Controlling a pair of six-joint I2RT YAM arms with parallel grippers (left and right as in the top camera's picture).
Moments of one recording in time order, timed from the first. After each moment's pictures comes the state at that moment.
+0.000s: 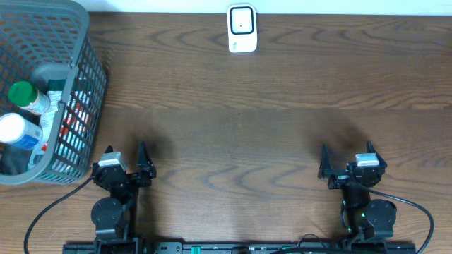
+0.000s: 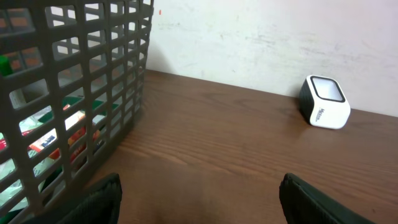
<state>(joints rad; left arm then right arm) 0.06 0.01 0.02 -0.12 -0.01 -0.17 0.02 0.01 0.01 -0.07 -0.03 -0.06</state>
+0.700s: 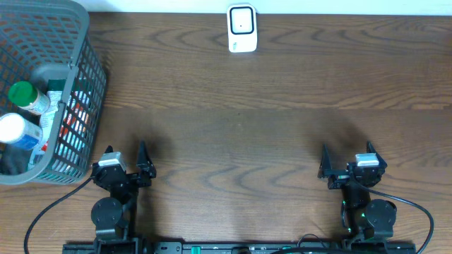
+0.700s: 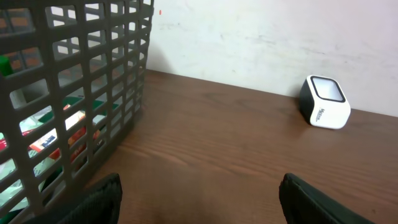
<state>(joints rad) 0.06 0.01 0.02 -0.12 -0.01 -0.17 0.02 0.01 0.01 -0.07 -0.03 -0.06</state>
